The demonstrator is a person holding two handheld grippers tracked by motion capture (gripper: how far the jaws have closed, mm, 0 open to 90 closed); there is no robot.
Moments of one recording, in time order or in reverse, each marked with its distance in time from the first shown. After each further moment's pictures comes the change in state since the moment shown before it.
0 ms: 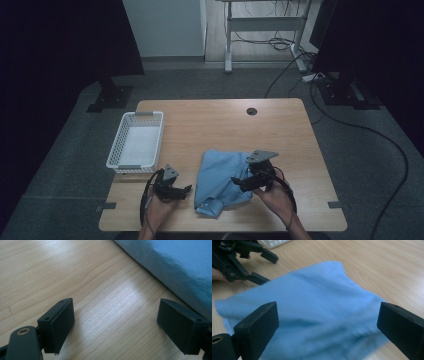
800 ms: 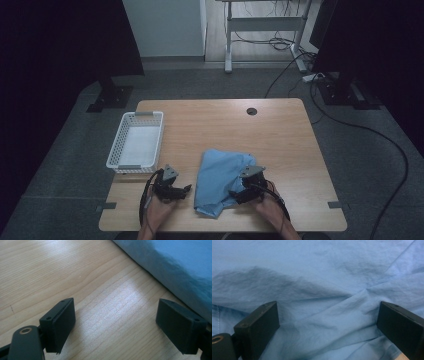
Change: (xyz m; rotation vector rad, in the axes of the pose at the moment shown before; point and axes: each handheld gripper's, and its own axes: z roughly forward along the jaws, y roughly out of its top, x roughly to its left) left arm 0.000 -0.001 -0.001 -0.003 0.006 -0.009; right arm 0.003 -0.061 0.055 0.102 -0.012 -0.029
